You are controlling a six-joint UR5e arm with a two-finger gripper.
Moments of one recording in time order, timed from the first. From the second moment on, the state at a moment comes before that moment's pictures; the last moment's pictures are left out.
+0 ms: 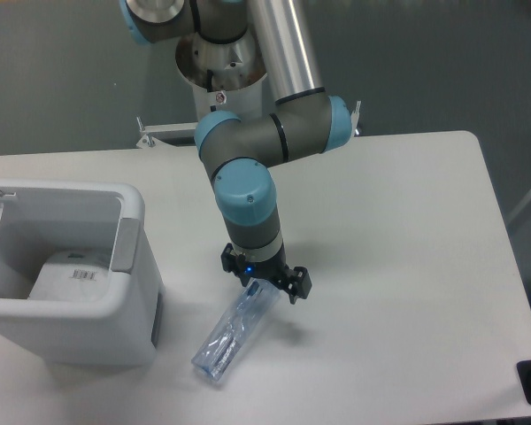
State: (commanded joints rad) arm 2.32 -2.02 -1.70 -0.83 1.58 0.72
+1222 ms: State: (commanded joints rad) arm 2.23 -2.19 -1.56 -0.82 1.57 0.67
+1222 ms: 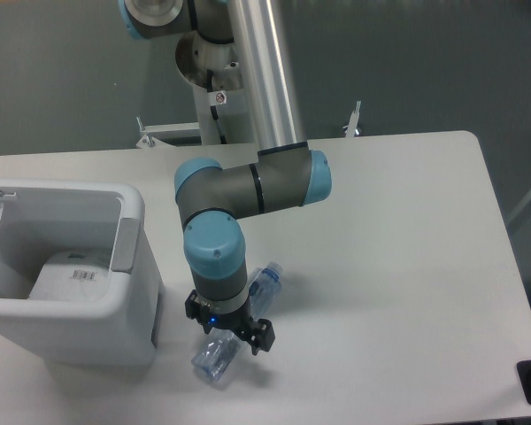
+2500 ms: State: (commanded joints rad) arm 2.22 -2.23 -1.53 -0.82 1.57 0.65
